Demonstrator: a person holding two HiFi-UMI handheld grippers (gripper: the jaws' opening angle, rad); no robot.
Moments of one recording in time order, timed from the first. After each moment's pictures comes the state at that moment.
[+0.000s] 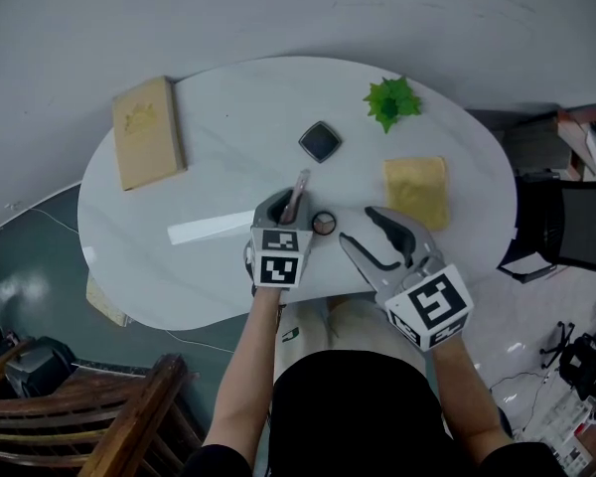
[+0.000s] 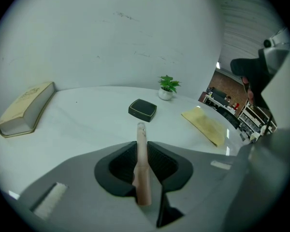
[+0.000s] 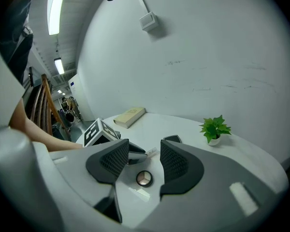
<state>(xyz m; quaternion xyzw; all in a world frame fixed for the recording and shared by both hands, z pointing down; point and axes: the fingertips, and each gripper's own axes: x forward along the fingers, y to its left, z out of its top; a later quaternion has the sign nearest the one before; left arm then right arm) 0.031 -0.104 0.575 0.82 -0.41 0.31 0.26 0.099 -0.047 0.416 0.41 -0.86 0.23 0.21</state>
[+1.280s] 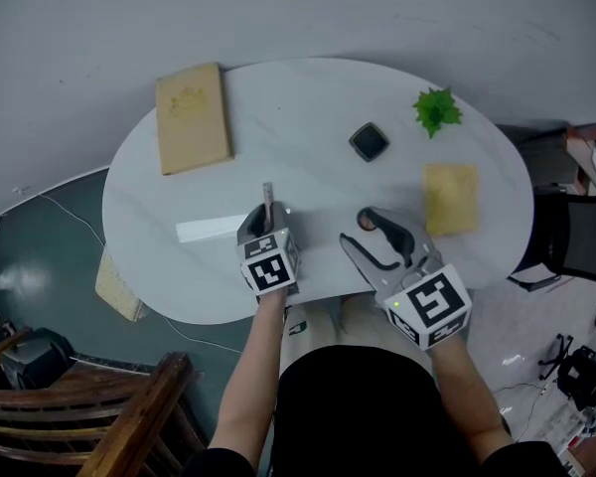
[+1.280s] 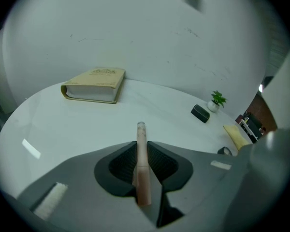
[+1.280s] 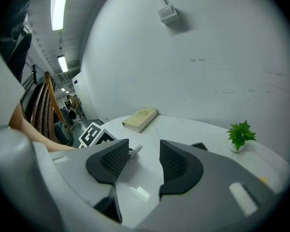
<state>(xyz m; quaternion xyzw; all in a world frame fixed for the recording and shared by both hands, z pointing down) -0.138 -0.097 0.584 0.69 -0.58 0.25 0.35 0.001 -0.049 0.407 0.39 -0.87 0.22 0.22</state>
